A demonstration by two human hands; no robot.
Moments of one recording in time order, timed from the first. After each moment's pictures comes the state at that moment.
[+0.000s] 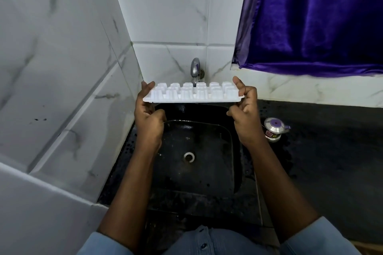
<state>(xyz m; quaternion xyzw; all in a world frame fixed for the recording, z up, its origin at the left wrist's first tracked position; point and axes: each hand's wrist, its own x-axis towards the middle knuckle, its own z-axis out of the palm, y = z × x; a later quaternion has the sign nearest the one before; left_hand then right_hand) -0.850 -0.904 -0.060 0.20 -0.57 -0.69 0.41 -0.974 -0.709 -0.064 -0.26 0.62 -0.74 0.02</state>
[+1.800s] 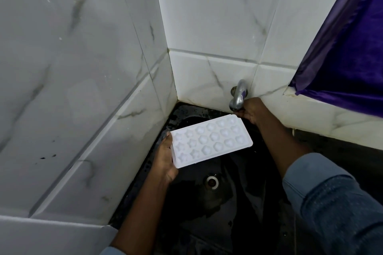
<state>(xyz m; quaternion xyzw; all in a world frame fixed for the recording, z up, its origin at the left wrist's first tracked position) -0.909 -1.004 -0.157 0.38 -0.30 -0.86 0.17 -1.216 -0.908 -0.147 0.00 0.70 -0.63 0.34</state>
